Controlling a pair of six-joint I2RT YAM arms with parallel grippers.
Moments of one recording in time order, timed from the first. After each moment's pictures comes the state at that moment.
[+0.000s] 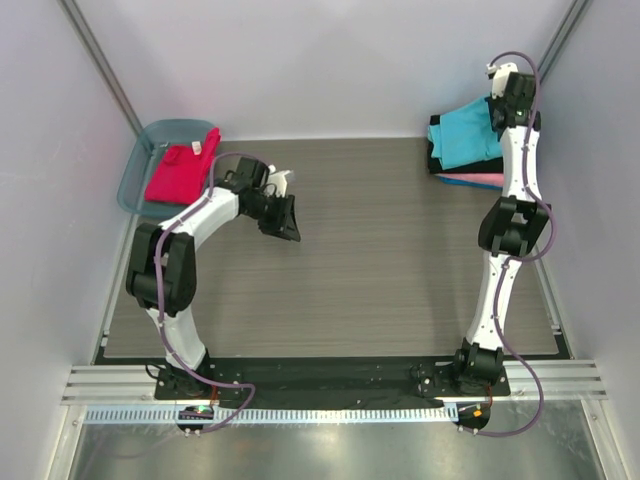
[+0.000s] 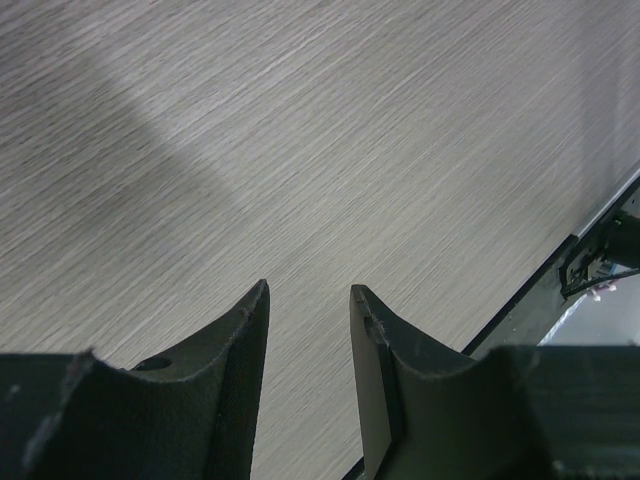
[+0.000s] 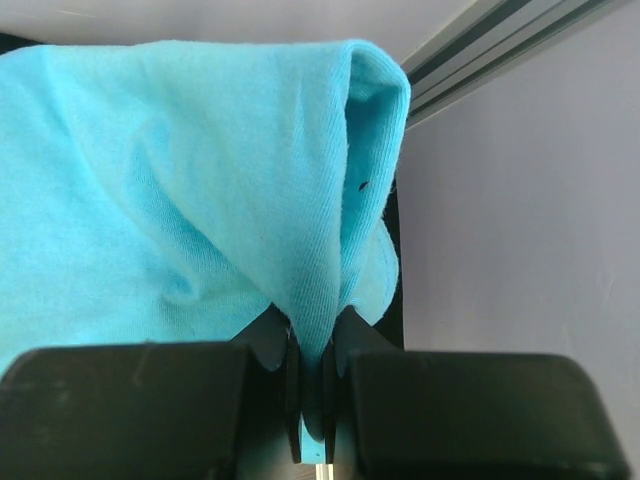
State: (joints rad) left arm -0.31 1.84 1.36 -0.62 0.60 -0.11; right arm -0.22 2.50 2.63 -0.63 0.12 -0.44
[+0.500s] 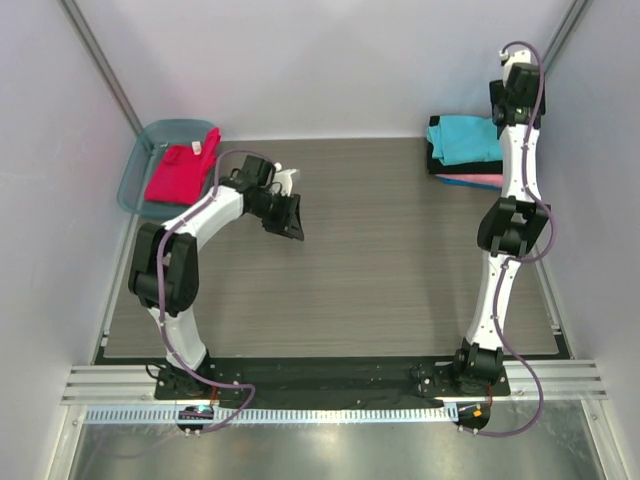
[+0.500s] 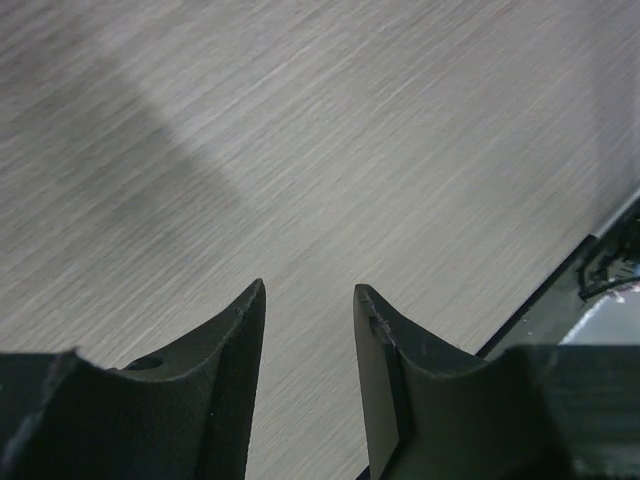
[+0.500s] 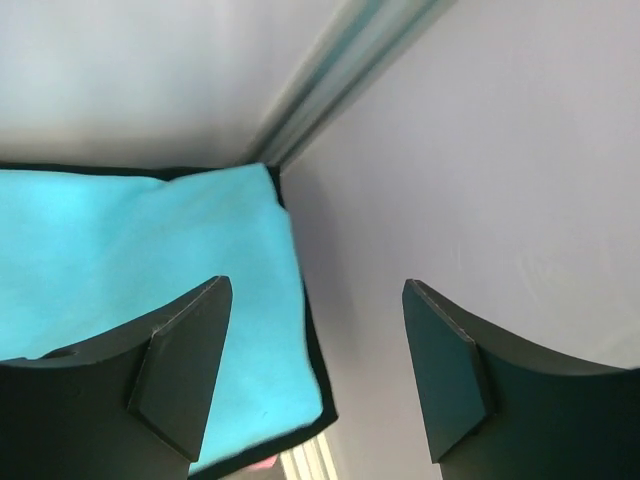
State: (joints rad) left arm -0.35 1.85 1.39 -0.63 0.57 -0.09; right arm -0.20 2.52 2.67 -0.51 0.34 -0.41
